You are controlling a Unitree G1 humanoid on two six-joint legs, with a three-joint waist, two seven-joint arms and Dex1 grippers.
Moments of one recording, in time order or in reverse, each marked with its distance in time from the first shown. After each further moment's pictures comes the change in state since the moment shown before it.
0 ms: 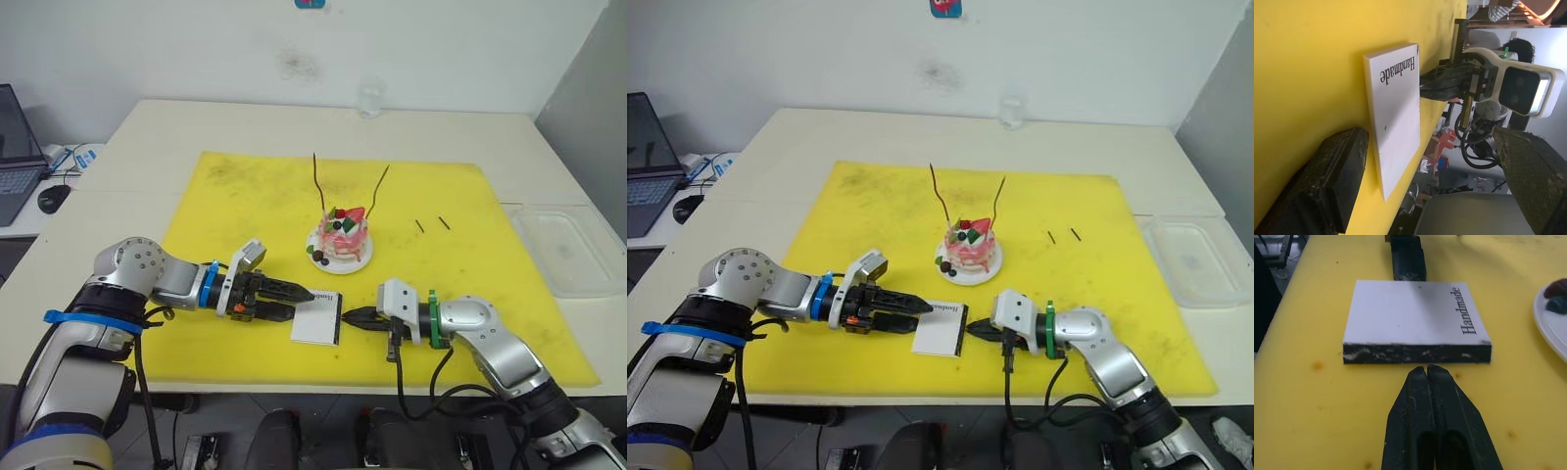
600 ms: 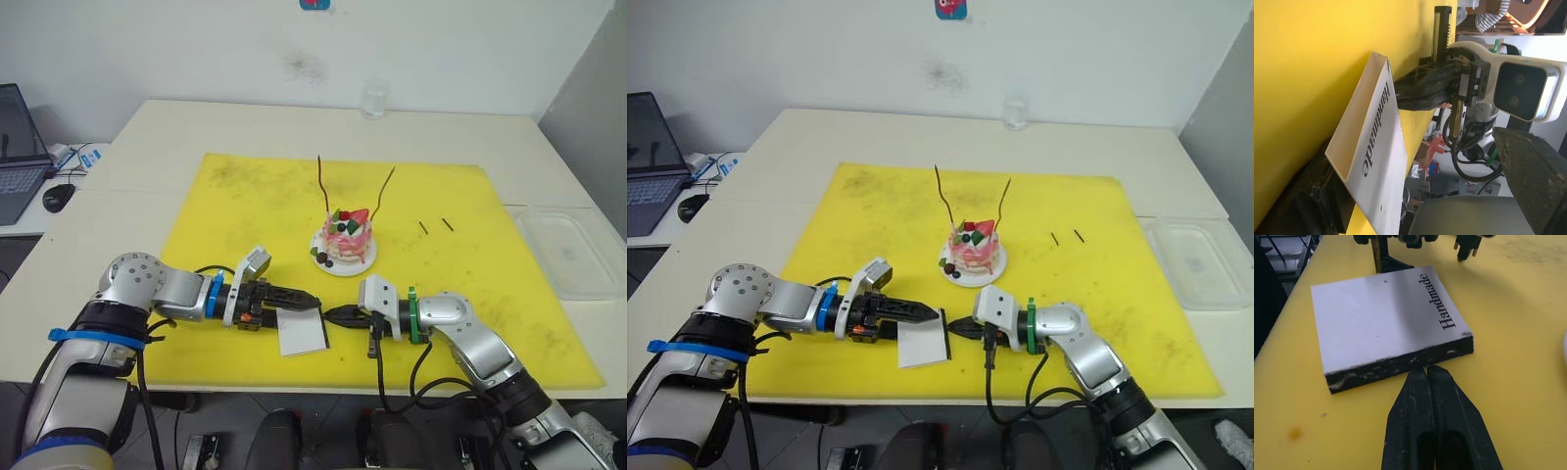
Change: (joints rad) left arm 0.108 -0.023 0.066 -0.072 -0.192 -0.005 0.201; right arm -0.052 0.052 0.026 0.079 -0.004 -0.007 0.011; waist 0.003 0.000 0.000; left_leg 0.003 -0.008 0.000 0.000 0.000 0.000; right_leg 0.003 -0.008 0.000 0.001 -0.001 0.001
